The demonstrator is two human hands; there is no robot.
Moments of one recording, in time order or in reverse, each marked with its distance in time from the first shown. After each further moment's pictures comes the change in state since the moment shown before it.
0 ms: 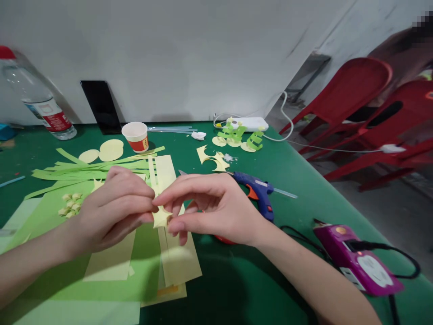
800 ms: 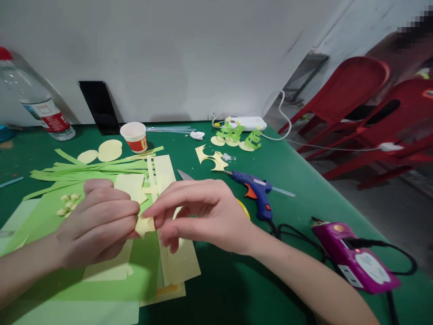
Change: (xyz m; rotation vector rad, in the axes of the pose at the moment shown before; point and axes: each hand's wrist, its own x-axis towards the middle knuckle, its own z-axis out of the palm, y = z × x) left_hand -0.006 0.004 -0.003 0.158 0.052 0.167; right_hand -0.002 0.006 0.008 -0.020 0.007 -0.058
